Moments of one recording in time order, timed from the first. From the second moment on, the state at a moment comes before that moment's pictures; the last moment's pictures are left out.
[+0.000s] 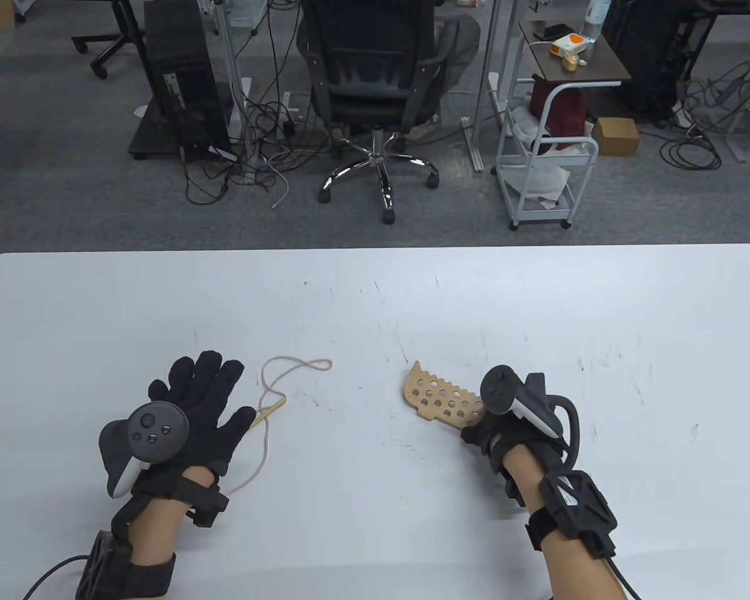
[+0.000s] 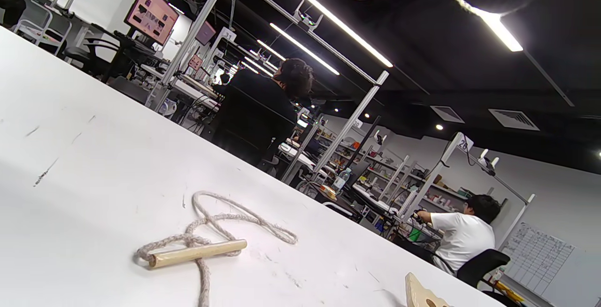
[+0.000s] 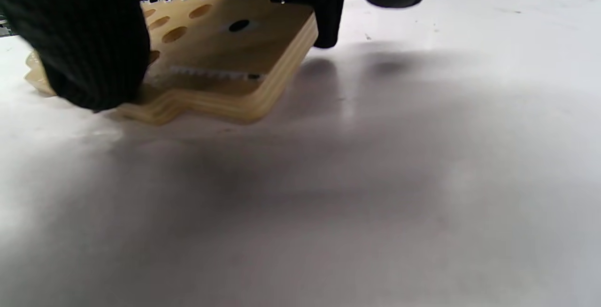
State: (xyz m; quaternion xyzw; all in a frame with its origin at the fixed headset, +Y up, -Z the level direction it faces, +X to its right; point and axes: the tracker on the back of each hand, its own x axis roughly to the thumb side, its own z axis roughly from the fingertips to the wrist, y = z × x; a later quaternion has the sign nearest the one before) left_hand -0.310 -0.692 -0.331 0.06 -0.09 0.29 0.95; right_hand 0.173 -0.755 -0.393 -0.01 0.11 0.99 0.07
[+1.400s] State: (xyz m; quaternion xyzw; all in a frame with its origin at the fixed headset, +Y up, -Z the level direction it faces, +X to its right) left_hand -0.310 -0.692 -0.330 0.06 -0.08 0.30 0.95; right_hand 0.194 -0.715 -0.339 0.04 -0.10 0.89 0.44
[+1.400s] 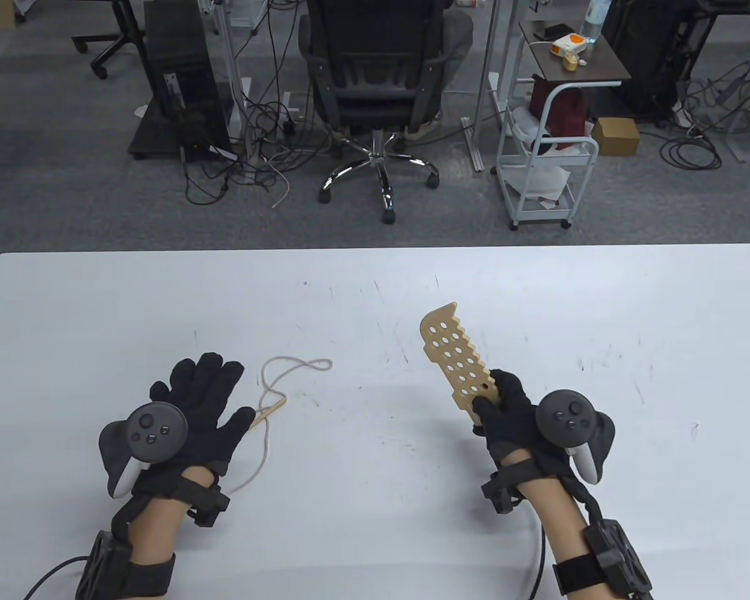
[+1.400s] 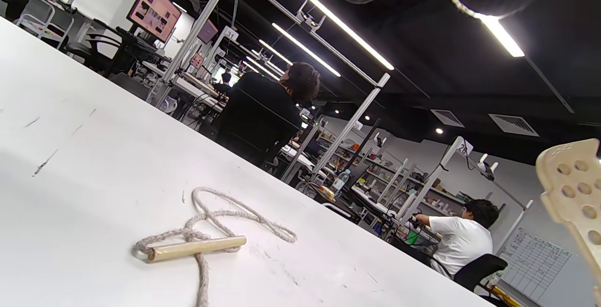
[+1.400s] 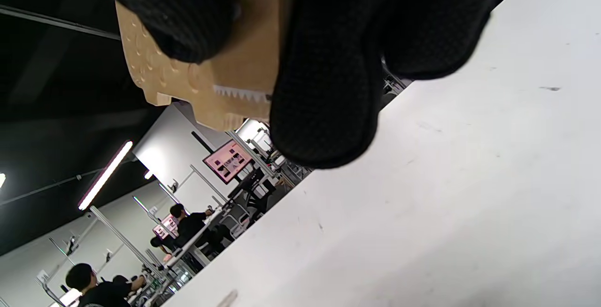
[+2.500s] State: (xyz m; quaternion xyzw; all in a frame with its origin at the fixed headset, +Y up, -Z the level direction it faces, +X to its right) left_hand -0.290 -0.672 -0.333 0.10 -0.01 0.18 0.98; right_hand 0.207 -0.697 -0.325 0.10 -0.19 0.84 0.50
